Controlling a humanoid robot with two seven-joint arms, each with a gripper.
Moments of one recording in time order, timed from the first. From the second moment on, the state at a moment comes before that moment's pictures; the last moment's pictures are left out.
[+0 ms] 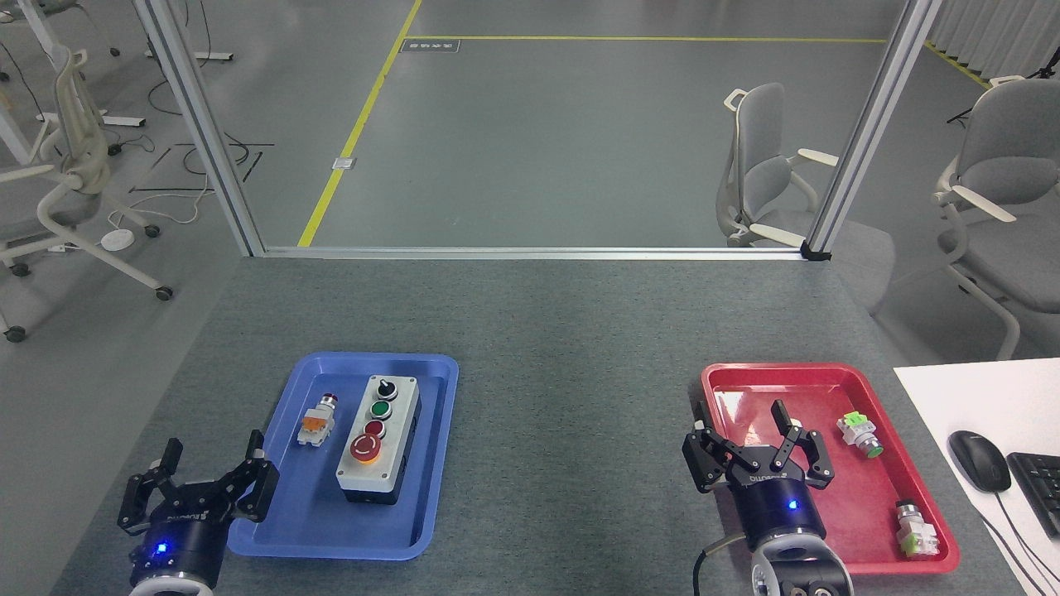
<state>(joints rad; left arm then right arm) -0.01 0.26 0.06 -1.43 -1.23 0.02 0.19 -0.09 0.00 -0.02 -1.49 1.46 -0.06 0.00</state>
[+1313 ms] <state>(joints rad) -0.08 0.02 -0.17 -1.21 -1.49 0.10 0.17 -0.08 0.01 -0.07 -1.46 1.46 -0.08 -0.09</state>
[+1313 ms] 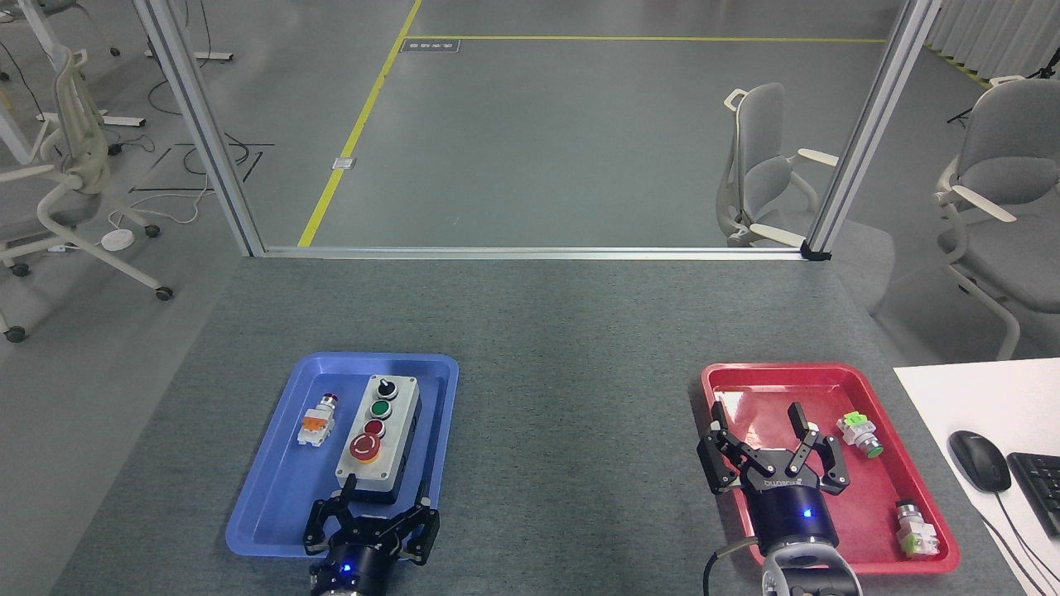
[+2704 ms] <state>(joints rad) -0.26 0.02 -0.13 -0.97 -1.43 0.09 0.18 -0.08 0.04 -0.05 -1.45 1.47 -0.05 -0.09</state>
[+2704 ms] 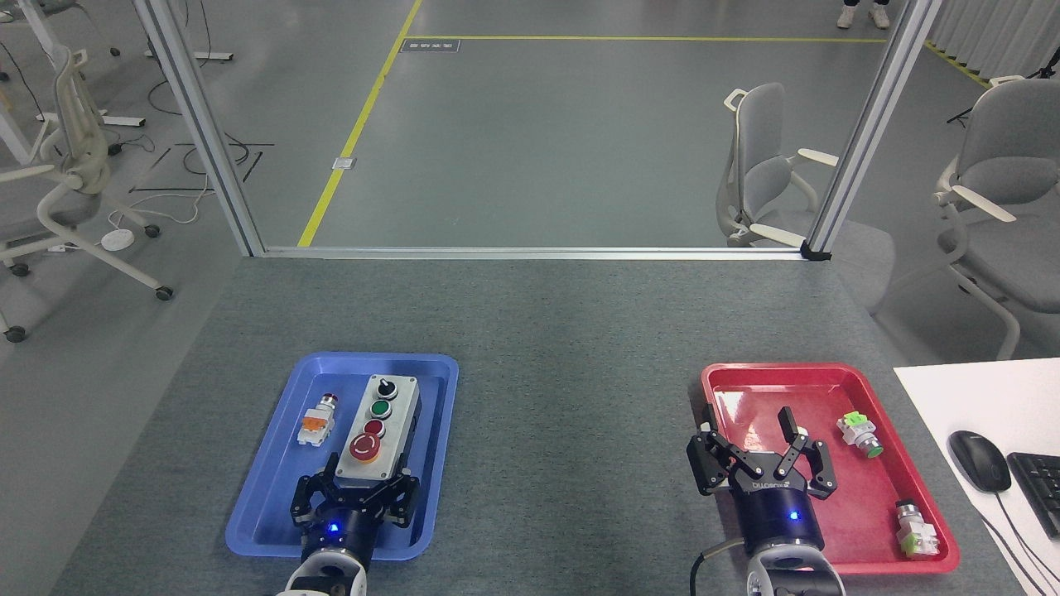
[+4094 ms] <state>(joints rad) -0.30 -0.12 -0.47 -1.15 -1.42 0.07 0.12 -0.08 0.04 -0.05 -1.45 1.47 -0.05 -0.09</state>
